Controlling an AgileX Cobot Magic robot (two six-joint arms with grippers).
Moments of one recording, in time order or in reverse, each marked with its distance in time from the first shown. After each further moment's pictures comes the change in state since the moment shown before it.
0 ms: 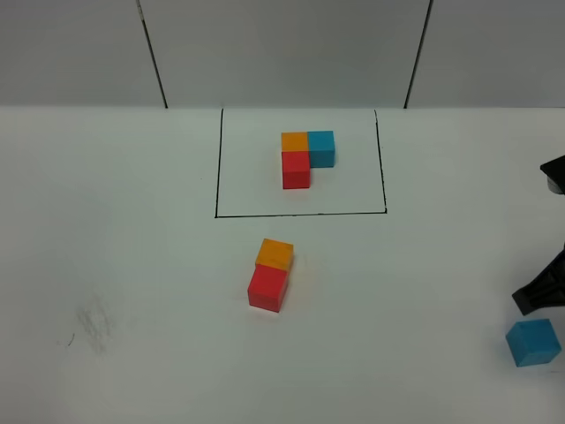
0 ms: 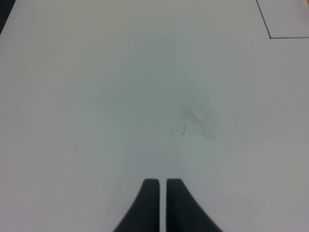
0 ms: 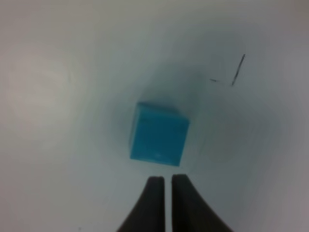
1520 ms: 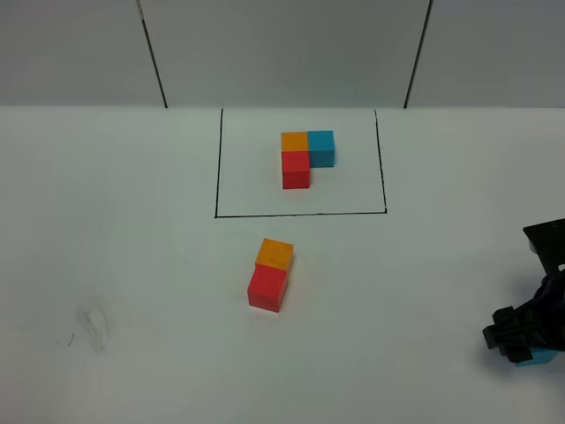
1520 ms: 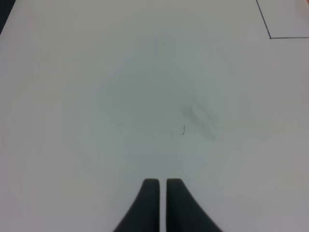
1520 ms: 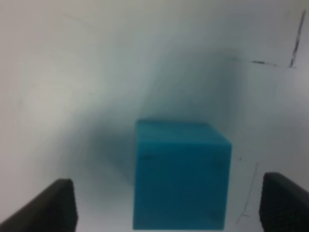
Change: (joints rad) left arm 0.000 0.000 0.000 0.000 0.000 0.000; right arm -0.049 0.218 0.240 -0.026 -0.435 0.175
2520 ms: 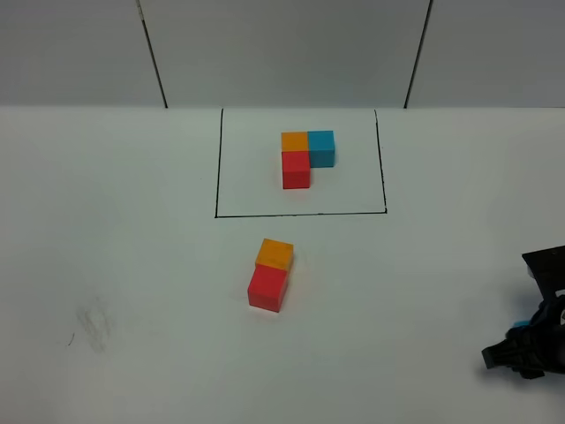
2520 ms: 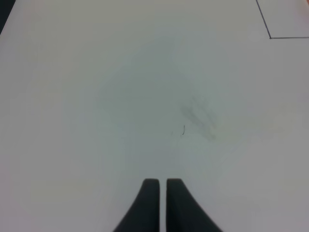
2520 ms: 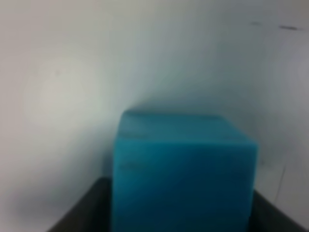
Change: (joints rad) left arm 0.000 0.000 0.000 0.000 0.000 0.000; right arm -0.041 0.100 0.090 -0.005 -0.191 -0.003
